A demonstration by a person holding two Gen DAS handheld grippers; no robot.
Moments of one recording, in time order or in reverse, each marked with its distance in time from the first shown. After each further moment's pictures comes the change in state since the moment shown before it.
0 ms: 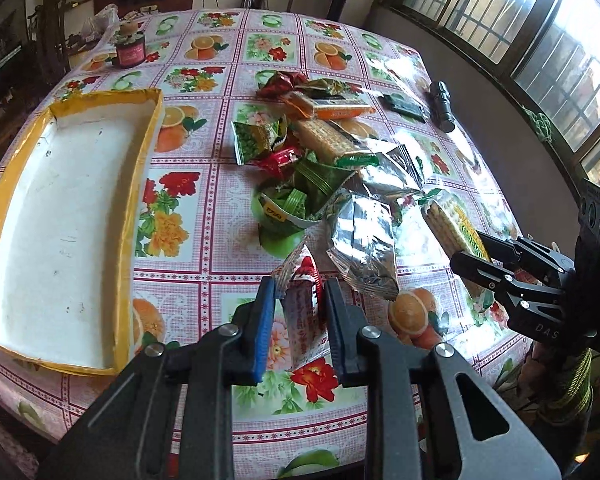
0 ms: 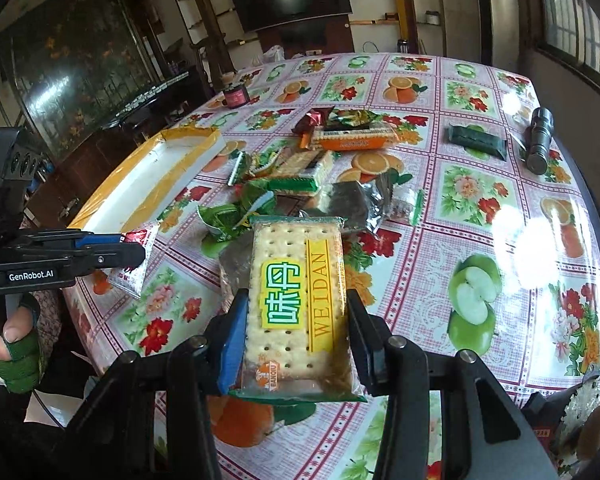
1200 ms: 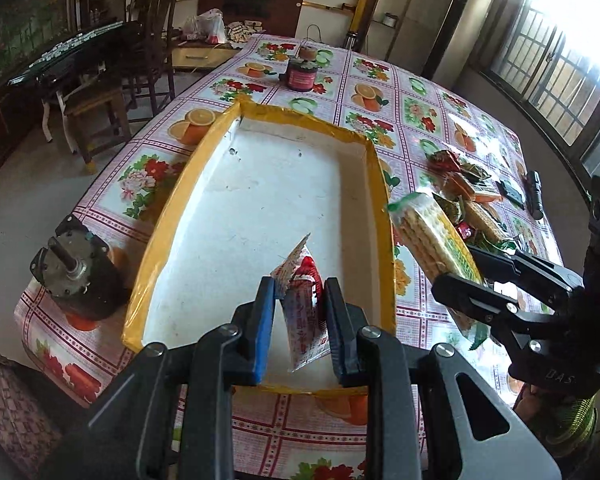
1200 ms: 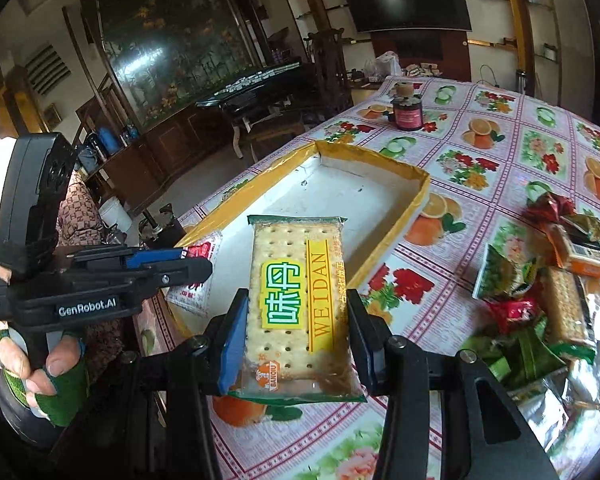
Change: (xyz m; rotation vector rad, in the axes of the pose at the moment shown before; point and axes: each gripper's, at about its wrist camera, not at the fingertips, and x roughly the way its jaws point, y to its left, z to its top) left arm -0.055 0.165 -0.007 -0.225 -0.133 0.194; right arm 0.104 0.181 0.085 -0.206 0.006 0.298
